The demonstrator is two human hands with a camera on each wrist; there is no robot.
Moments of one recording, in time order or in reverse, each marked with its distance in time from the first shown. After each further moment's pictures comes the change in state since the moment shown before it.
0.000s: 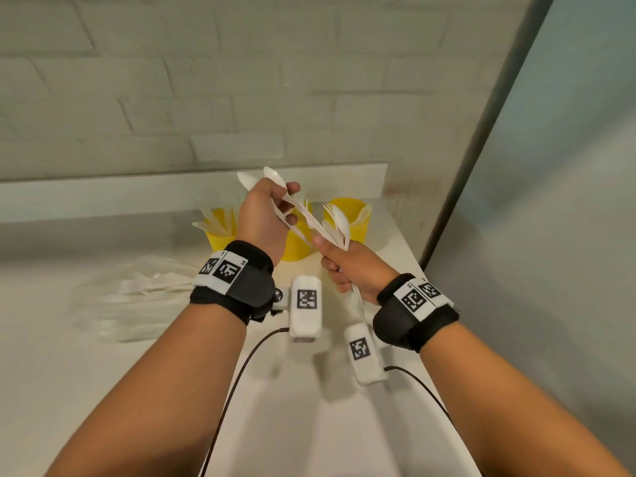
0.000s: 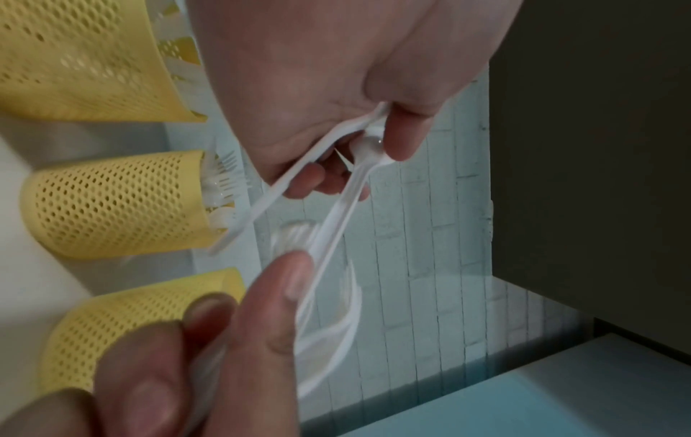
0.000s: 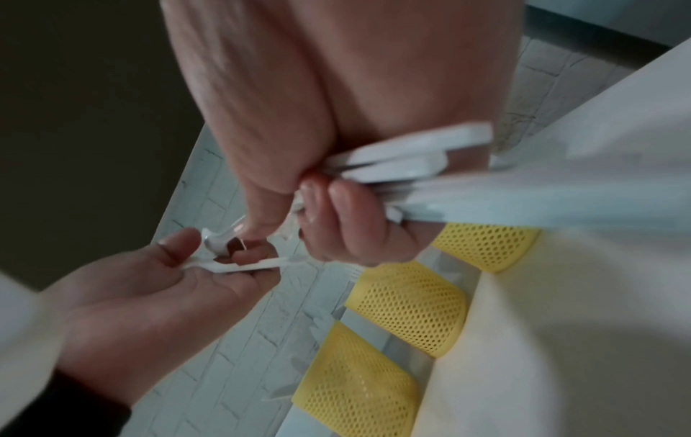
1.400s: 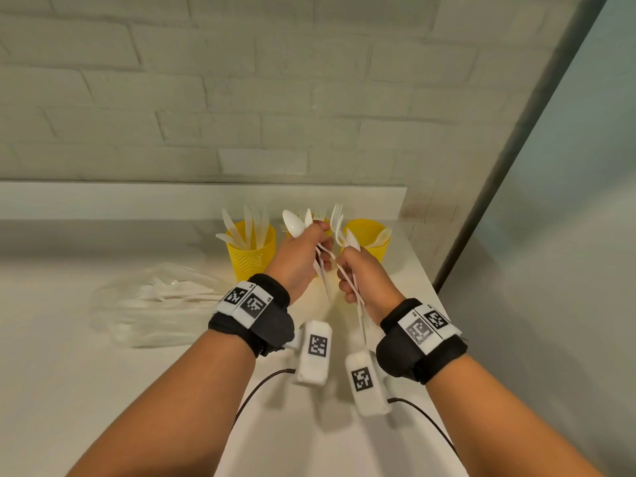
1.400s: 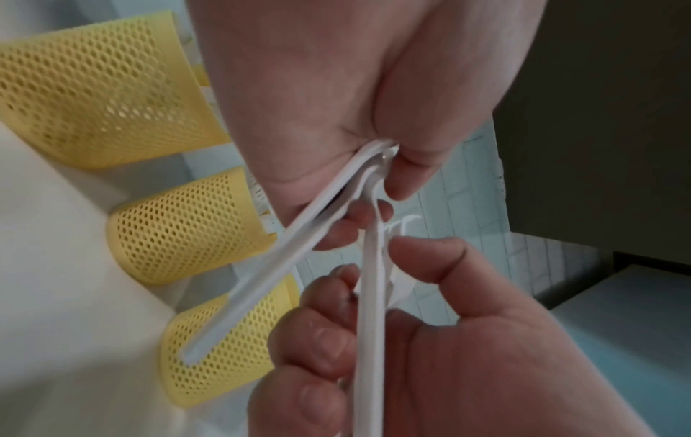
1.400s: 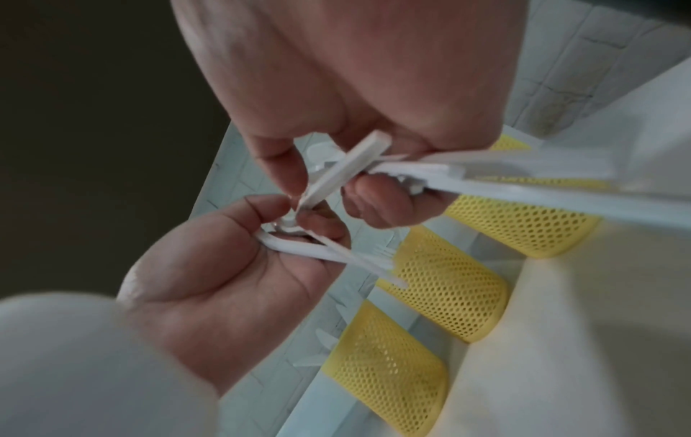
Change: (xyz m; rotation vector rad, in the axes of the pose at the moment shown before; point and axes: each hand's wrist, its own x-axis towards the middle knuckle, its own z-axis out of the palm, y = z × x) left_hand -0.012 -0.015 -0.011 0.259 -0.156 -0.084; right_hand 0.005 -0.017 0.021 0.016 0.173 -0.035
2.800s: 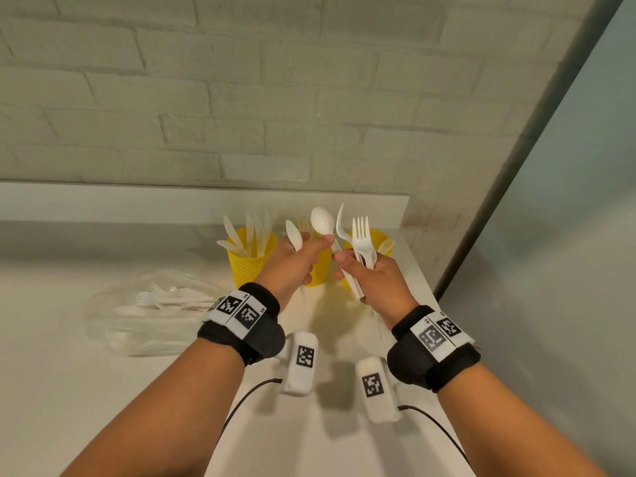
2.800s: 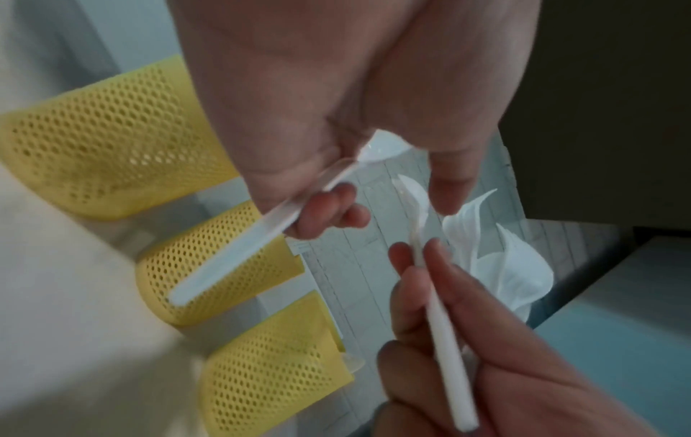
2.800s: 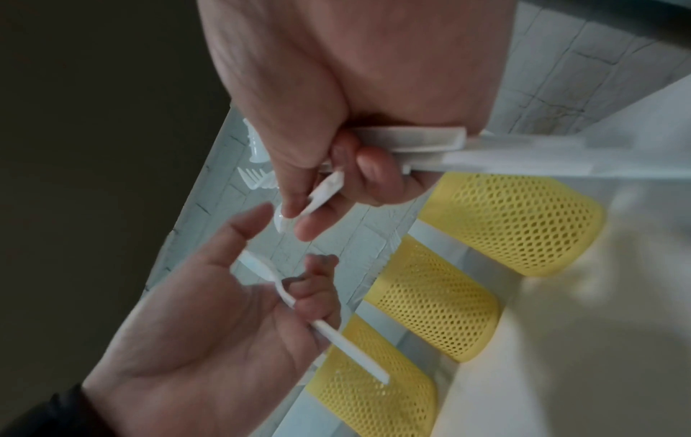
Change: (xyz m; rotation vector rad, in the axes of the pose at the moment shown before) left_hand 0.016 -0.006 -0.026 0.247 0.004 0.051; right_hand 0.004 -0.004 -0.009 0.012 0.079 -0.193
